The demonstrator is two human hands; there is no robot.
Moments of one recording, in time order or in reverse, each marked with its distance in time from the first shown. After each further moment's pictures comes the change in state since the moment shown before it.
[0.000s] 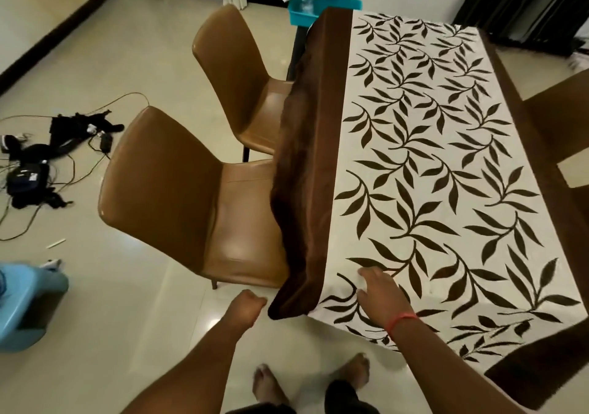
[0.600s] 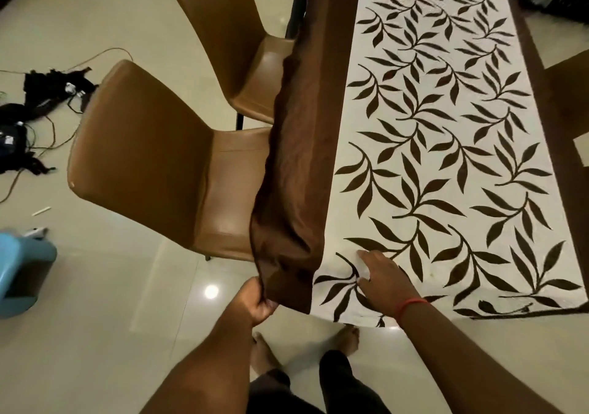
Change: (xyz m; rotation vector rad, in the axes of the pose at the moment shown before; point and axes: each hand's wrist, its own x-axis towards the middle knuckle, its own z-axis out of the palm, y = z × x) left_hand 0.025 -0.004 0.049 -1.281 -0.359 -0.382; right_hand 0.002 0.008 -0.003 -0.005 -0.095 -0.054
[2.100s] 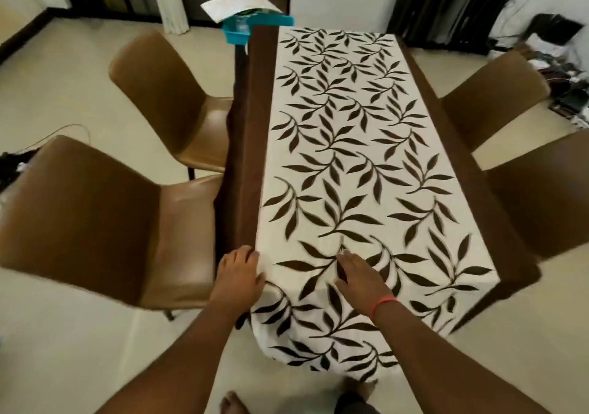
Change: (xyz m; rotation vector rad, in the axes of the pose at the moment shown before) left_hand -0.024 -0.033 0.118 2.236 0.335 1.338; right_hand -0.014 0.104 -0.035 0.004 0.147 0.015
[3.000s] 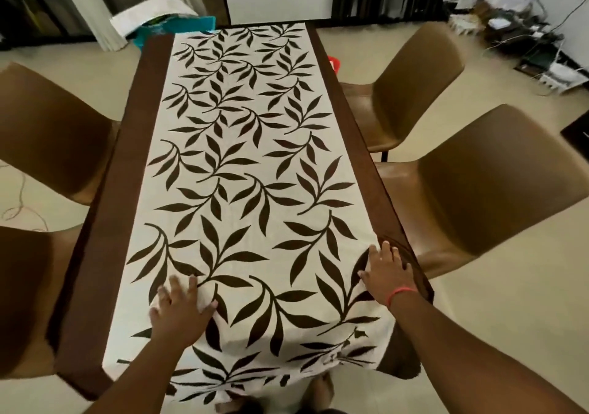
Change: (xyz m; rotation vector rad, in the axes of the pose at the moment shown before) left_hand 0.096 0.246 0.064 0.135 -0.291 -0.385; right_hand 0.024 0.393 -0.122 -0.037 -0.018 0.388
